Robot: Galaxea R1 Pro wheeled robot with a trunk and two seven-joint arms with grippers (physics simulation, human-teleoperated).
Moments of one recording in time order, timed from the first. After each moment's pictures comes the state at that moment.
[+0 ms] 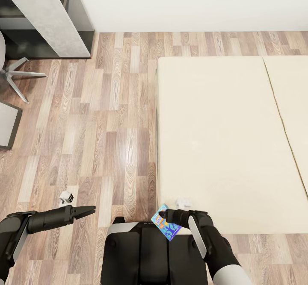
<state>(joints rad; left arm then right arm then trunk) -0.43 0.31 0.30 -1.10 0.00 0.97 -1.57 -0.49 0.17 0.02 -0.95 -0.12 0.68 0.18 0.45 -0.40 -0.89</state>
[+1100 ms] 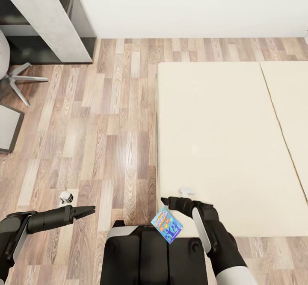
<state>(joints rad) -0.43 0.31 0.30 -1.10 0.00 0.97 -1.57 -0.47 0.17 0.01 -1.15 -0.12 0.70 0.18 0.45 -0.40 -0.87</state>
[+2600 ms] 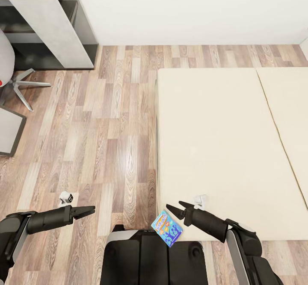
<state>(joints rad) -0.43 0.31 0.30 -1.10 0.00 0.97 -1.57 -0.21 0.09 -0.13 -1.55 -0.14 0.69 0.85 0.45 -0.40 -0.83</state>
